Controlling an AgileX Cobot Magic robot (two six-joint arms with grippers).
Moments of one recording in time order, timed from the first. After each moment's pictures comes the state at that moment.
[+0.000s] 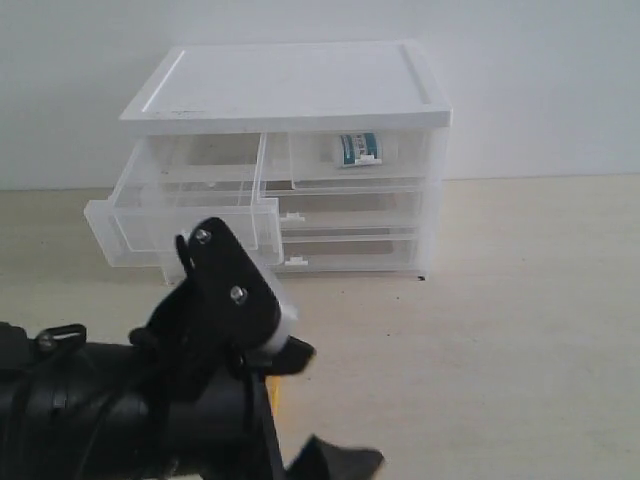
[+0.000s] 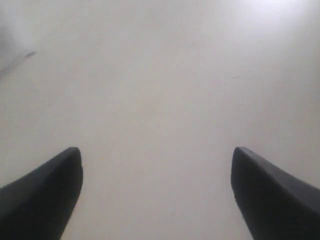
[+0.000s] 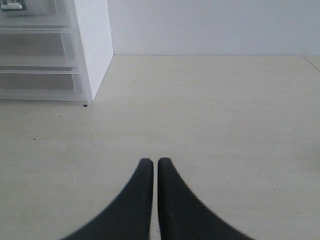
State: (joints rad) left arm -0.98 1.35 -0.63 -1.75 0.09 1.85; right arm 0.08 0.00 0.00 -0.01 0.33 0.03
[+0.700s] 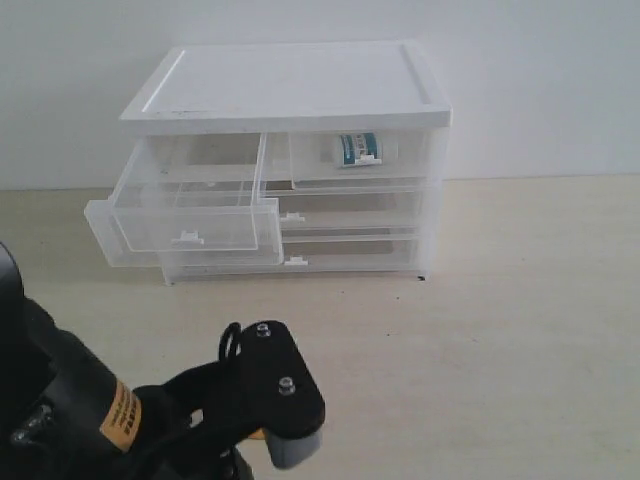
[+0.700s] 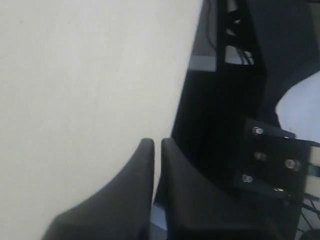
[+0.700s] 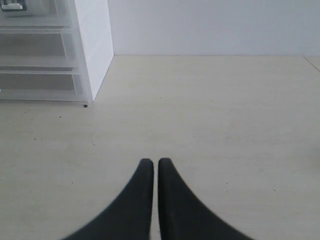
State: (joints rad) left arm -0.99 1.38 -0.82 -0.49 0.82 0.48; right arm 0.08 0.00 0.00 -0.01 0.33 0.03
